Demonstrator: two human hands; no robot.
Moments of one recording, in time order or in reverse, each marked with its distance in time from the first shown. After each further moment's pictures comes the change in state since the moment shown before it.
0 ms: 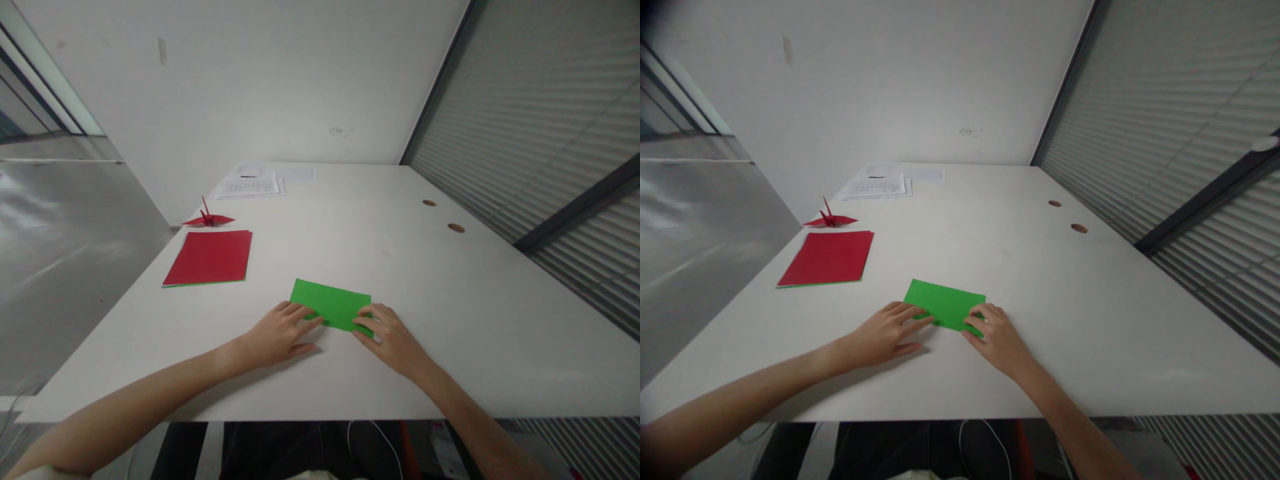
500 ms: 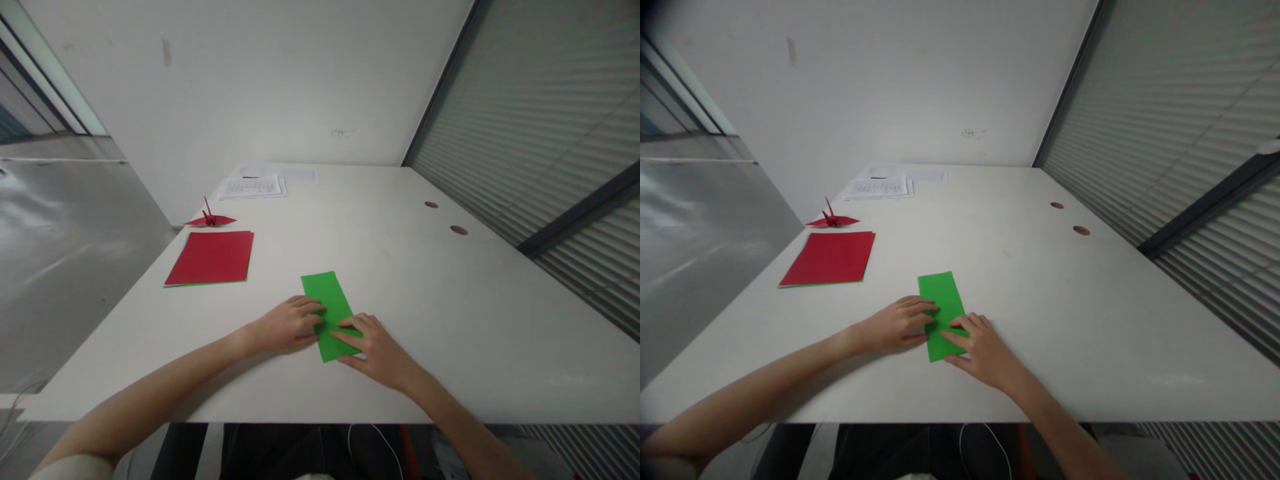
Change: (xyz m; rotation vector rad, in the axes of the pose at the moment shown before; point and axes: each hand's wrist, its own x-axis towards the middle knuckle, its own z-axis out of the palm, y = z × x) left_hand 0.019 -0.016 0.013 -0.160 -0.010 0.097; right_hand 0.005 -0.022 0.007 0.090 -0.170 -0.136
